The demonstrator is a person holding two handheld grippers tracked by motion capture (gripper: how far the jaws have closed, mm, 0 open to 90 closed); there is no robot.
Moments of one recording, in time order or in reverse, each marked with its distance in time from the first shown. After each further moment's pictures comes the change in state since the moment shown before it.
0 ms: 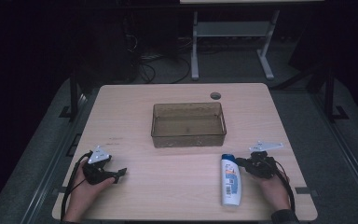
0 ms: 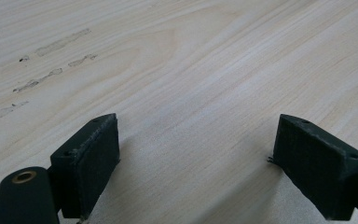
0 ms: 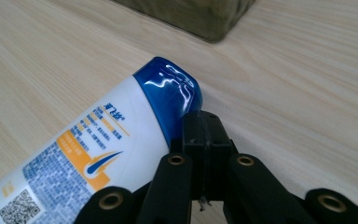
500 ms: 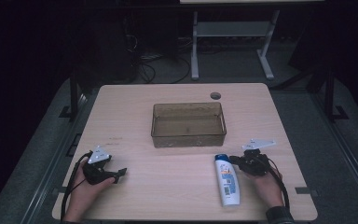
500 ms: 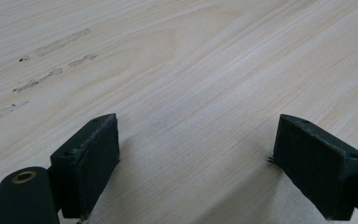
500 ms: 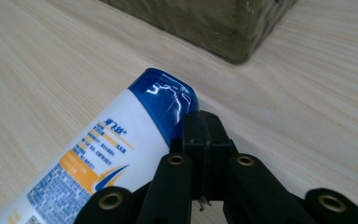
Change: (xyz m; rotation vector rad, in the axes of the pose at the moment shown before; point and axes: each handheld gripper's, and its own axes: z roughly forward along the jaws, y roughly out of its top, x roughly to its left) left arm 0.000 0.000 0.000 0.000 0.000 0.000; right arm 0.011 0.012 0.011 -0.012 0.028 -0.021
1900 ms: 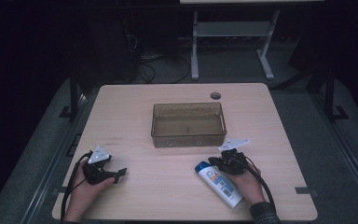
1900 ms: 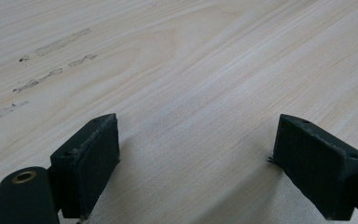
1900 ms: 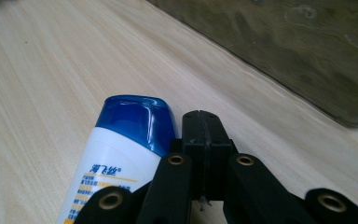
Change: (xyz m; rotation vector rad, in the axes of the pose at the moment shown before) left arm 0.000 0.000 0.000 -0.001 0.000 0.000; right arm 0.043 0.026 0.035 0.023 0.106 -0.115
